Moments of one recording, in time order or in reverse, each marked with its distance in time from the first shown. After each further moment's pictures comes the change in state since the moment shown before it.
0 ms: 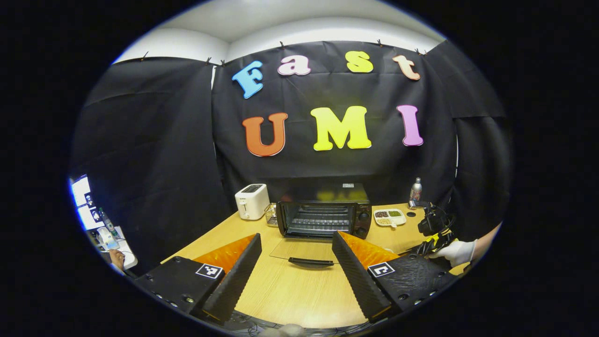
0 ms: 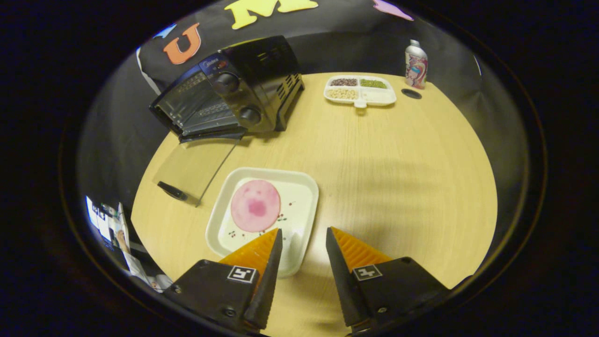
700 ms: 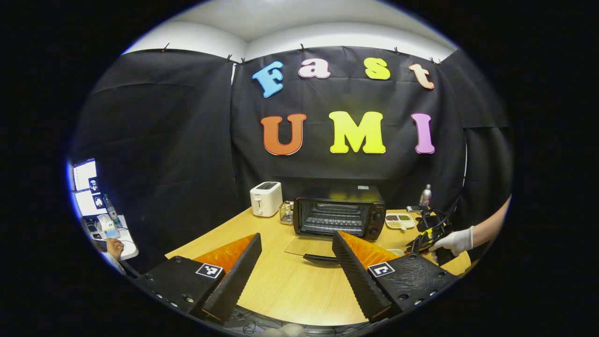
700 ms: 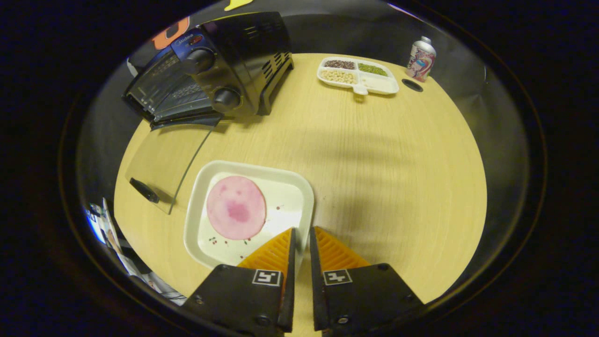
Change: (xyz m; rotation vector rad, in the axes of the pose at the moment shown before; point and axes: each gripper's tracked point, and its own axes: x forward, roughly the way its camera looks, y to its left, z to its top) left arm -0.014 0.049 -0.023 -0.052 -0.030 0.012; right arm 0.016 -0.008 0.011 0.009 0.142 -0.152
